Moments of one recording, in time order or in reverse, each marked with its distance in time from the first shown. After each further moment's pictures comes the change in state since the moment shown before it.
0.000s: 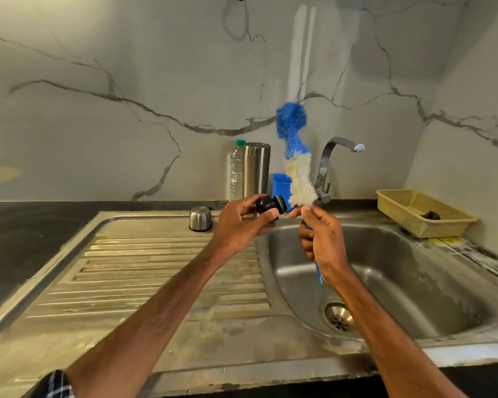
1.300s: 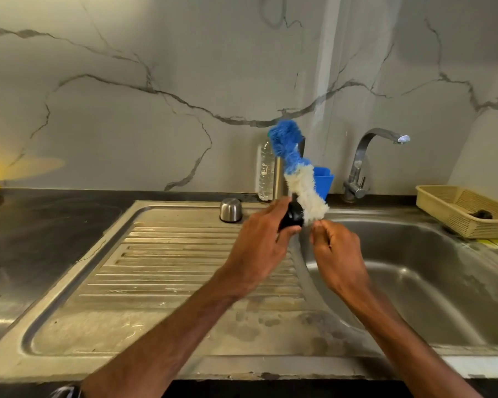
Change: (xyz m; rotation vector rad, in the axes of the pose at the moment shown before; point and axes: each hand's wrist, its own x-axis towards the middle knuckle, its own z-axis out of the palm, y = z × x) left_hand -0.051 0.009 -0.022 0.744 0.087 0.453; right_hand -0.045 -0.014 0.046 -0.667 -0.037 -0.205
